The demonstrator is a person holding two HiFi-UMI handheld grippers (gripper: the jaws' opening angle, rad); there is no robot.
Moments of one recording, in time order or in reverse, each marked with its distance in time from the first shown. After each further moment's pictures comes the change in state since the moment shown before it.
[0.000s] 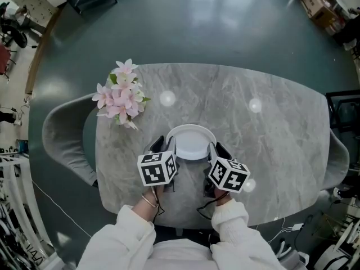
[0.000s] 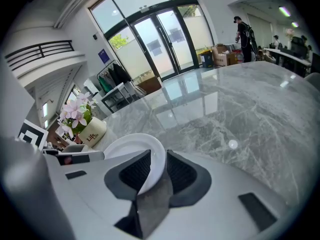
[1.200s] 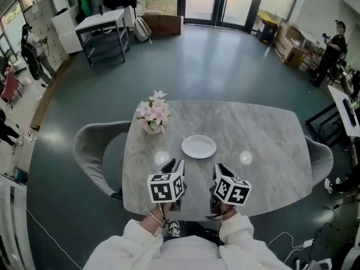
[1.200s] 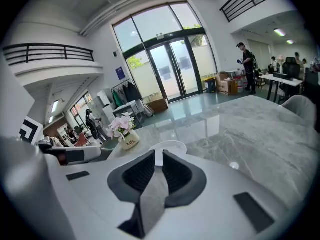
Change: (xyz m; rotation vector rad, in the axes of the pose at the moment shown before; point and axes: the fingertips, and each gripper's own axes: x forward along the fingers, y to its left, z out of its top) left arm -0.209 -0.038 -0.005 0.098 -0.227 -0.197; right arm -0.184 0.088 -0.033 -0.104 -0.246 0.013
